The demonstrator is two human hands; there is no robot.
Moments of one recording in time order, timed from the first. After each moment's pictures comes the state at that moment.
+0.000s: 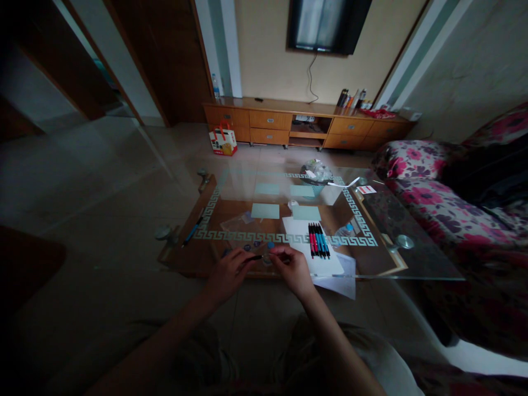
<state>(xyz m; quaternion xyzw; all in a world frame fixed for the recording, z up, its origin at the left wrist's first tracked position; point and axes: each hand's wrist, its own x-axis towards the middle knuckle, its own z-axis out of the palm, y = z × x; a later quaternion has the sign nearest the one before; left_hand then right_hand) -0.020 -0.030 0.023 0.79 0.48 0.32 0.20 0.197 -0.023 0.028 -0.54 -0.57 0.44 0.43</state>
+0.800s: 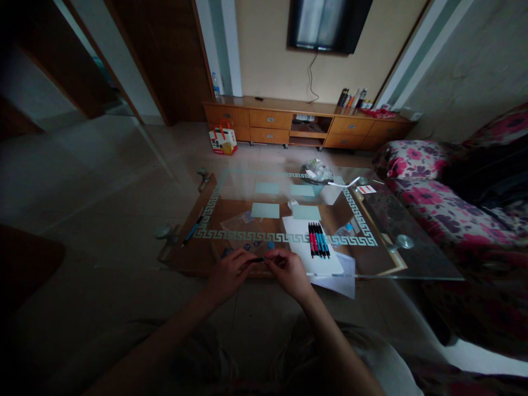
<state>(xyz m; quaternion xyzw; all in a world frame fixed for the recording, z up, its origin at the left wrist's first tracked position) -0.018 -0.031 0.025 0.81 0.46 0.31 0.21 0.193 -0.026 0.023 -0.52 -0.62 0.44 0.39</state>
